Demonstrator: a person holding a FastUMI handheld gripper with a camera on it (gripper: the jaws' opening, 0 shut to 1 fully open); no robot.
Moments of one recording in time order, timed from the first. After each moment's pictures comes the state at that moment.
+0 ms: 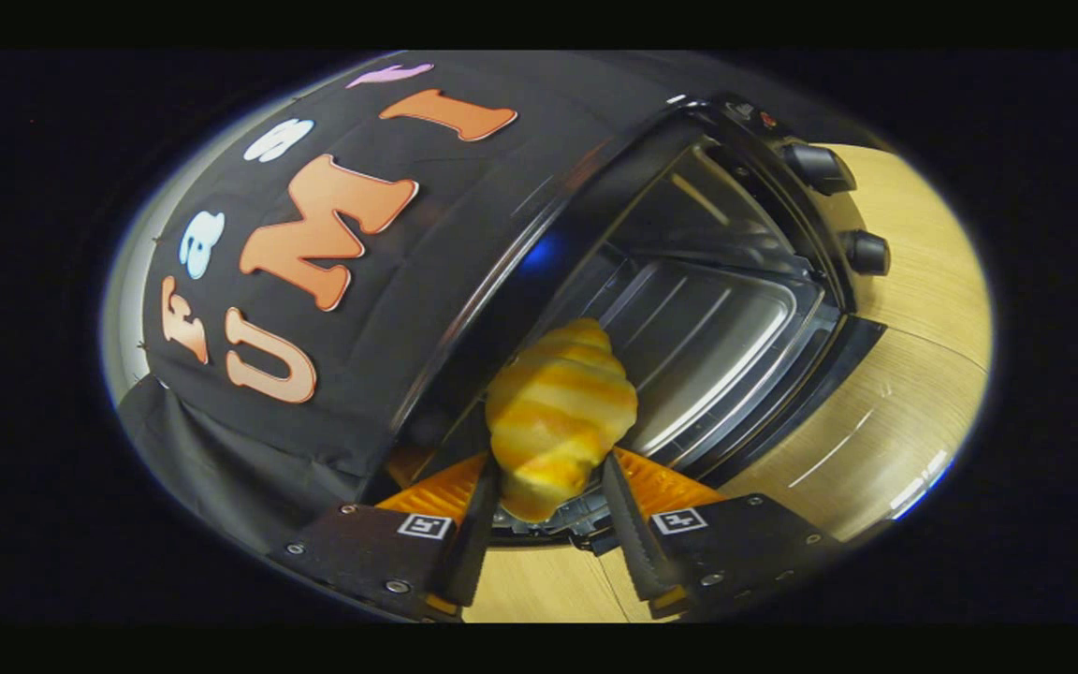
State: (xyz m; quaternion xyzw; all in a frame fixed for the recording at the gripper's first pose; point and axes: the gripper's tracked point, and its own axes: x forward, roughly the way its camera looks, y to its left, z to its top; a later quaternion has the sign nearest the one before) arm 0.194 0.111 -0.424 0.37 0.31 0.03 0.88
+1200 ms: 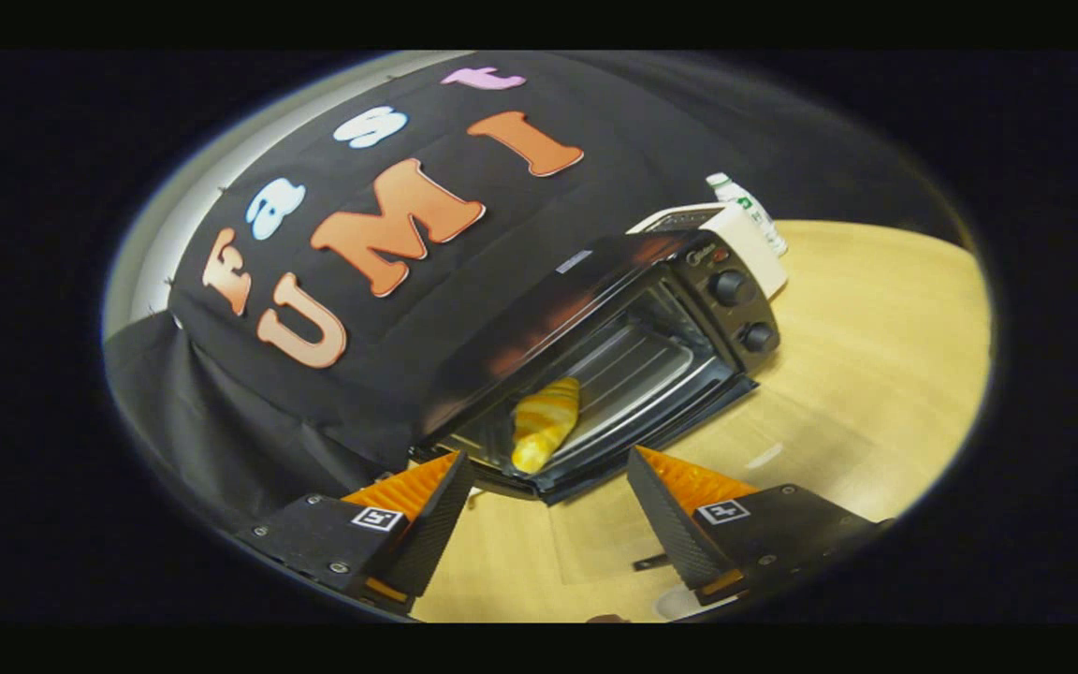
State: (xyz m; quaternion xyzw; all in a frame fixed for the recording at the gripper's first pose) arm 0.082 0.050 -0.357 0.23 0.27 0.05 0.93
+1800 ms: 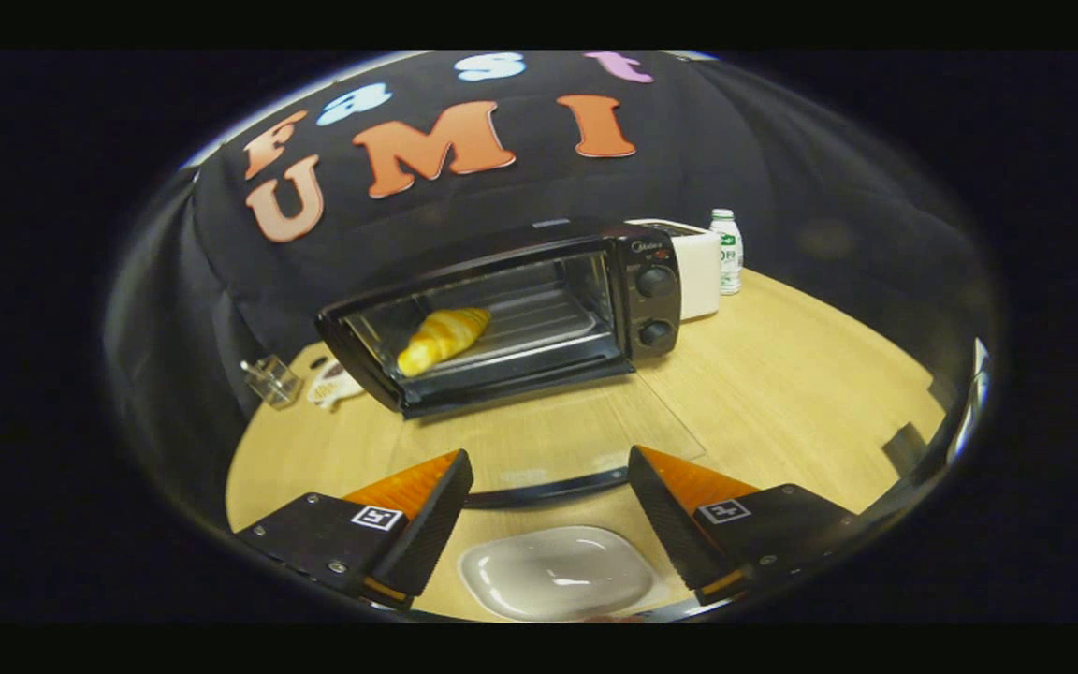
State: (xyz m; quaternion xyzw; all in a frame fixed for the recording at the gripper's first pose) arm 0.009 -0.019 -0.408 -0.04 0.35 0.01 0.94
